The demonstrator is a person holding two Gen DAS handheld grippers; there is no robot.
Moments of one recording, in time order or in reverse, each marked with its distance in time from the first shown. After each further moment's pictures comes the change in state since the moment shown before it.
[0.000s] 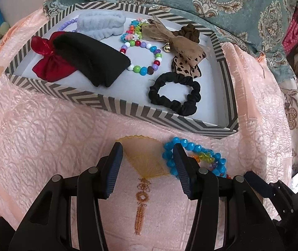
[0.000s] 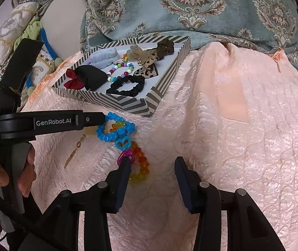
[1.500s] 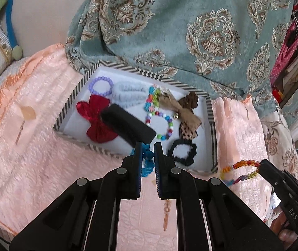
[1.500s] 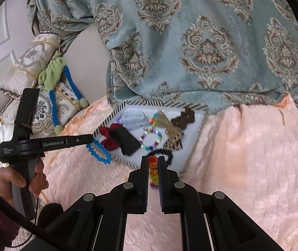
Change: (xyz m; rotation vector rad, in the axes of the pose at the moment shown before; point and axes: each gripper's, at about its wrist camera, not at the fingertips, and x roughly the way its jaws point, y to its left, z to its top) left arm -0.107 0.054 0.053 -0.013 -0.197 -0.059; right arm -0.077 0.025 0.079 -0.010 -0.240 0.135
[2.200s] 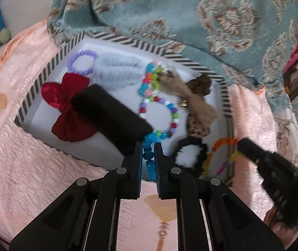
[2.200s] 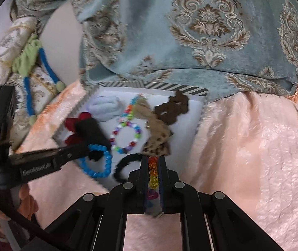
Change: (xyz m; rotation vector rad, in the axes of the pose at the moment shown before) left arm 0.089 -0.003 0.004 -0.046 0.136 0.015; right arm 0.106 -0.033 0.020 0.008 0.171 -0.109
